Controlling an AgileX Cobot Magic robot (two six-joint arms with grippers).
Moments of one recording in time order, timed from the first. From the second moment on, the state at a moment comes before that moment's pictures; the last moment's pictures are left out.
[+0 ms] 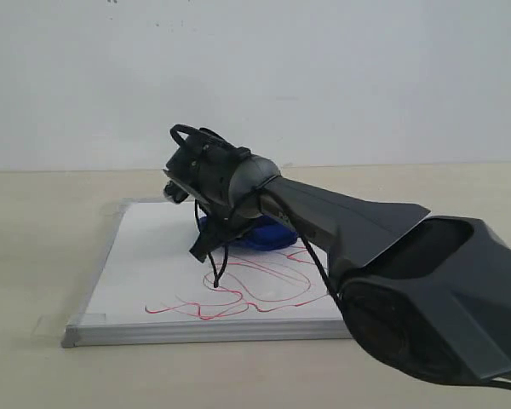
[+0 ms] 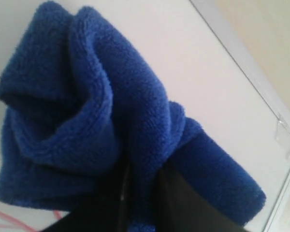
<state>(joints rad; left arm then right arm) -0.04 0.00 0.00 -0.05 0.32 0.04 0.73 2.69 -2.47 -0.55 1.18 0.12</state>
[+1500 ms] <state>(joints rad) -0.04 0.00 0.00 -0.05 0.32 0.04 0.71 2.68 -2.47 -0.38 1.04 0.00</state>
